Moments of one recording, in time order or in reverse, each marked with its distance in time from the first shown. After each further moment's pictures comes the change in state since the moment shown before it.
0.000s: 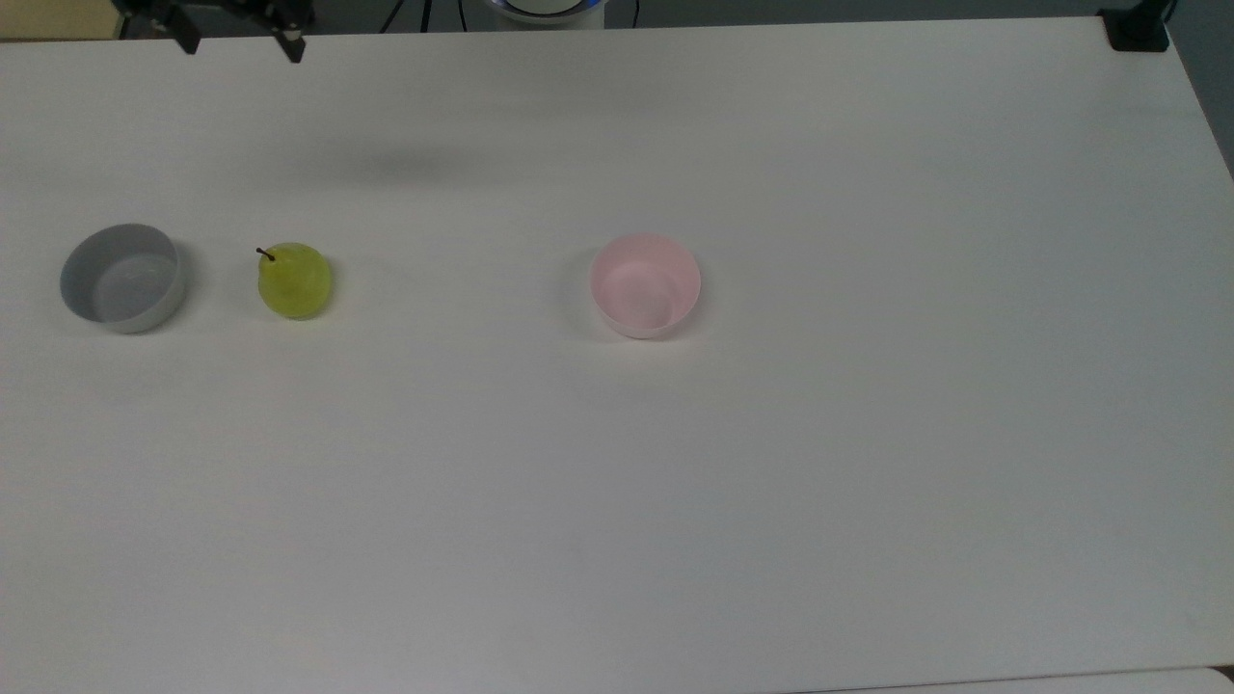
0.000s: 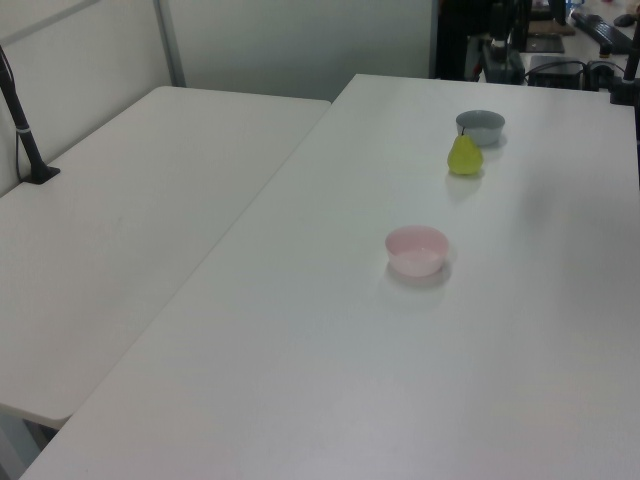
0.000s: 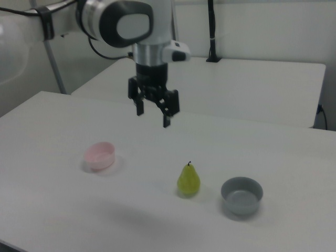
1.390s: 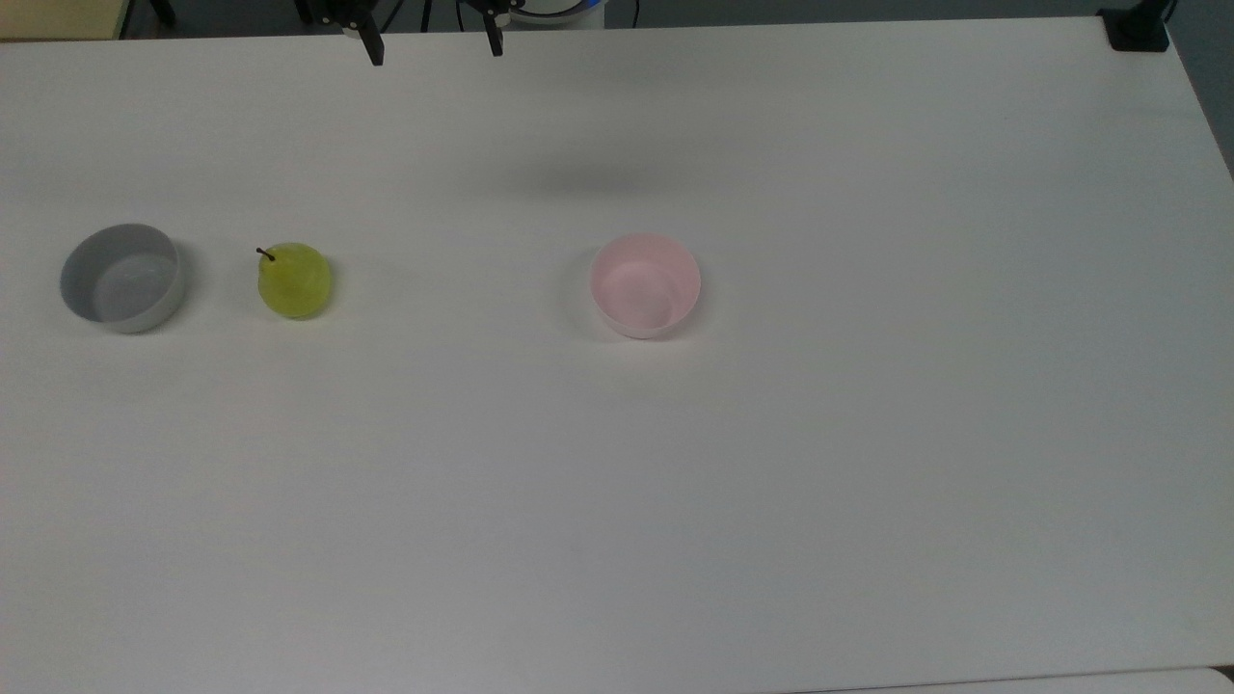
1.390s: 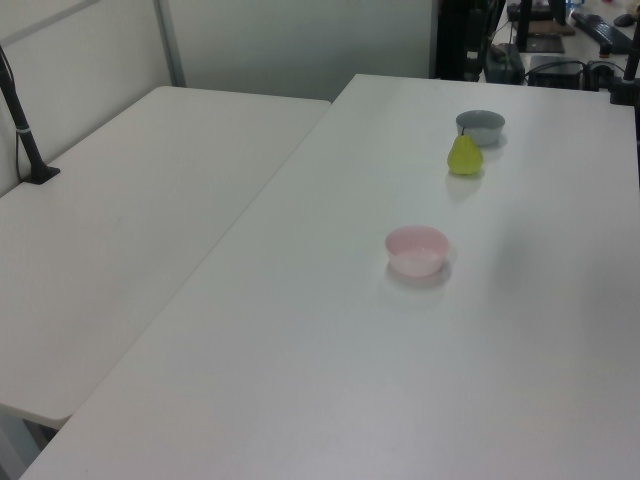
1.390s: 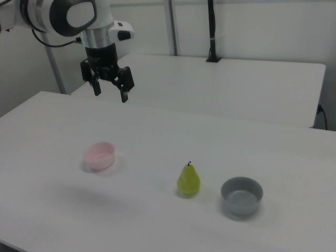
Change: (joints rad) arm 0.105 -0.132 0.175 -0.126 0.008 0.136 0.057
